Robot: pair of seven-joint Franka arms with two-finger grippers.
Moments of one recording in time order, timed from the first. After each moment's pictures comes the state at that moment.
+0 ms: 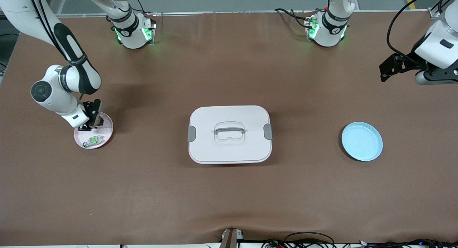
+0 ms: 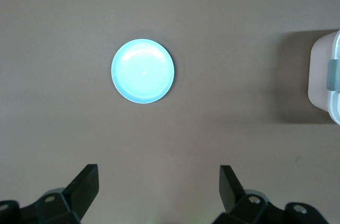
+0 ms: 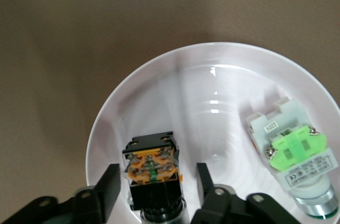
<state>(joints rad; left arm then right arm) 0.02 -0.05 -0.16 -1.59 0.08 1.54 -0.12 -0.21 0.36 -0.02 -2.33 -0.13 2.67 -1.58</state>
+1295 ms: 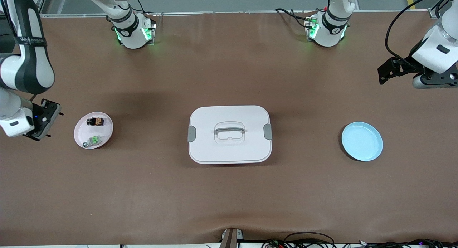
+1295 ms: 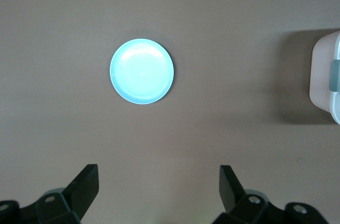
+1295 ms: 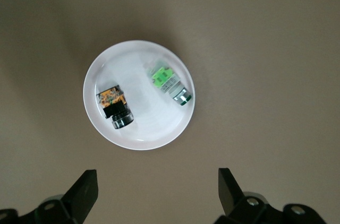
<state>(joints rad) 0.02 -0.03 -0.16 -1.60 0.08 1.55 -0.12 -0.20 0.20 -0.01 -1.90 -0.12 2.08 -1.33</state>
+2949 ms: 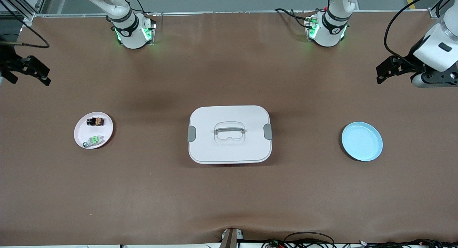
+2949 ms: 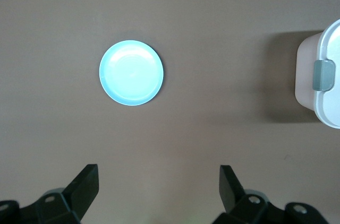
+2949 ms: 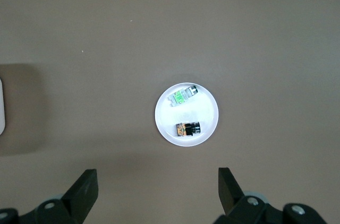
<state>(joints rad) 0.03 -0.04 -0.16 -1.59 0.03 1.55 -0.10 -0.05 -0.25 0.00 -1.90 -0.07 1.79 0.01</state>
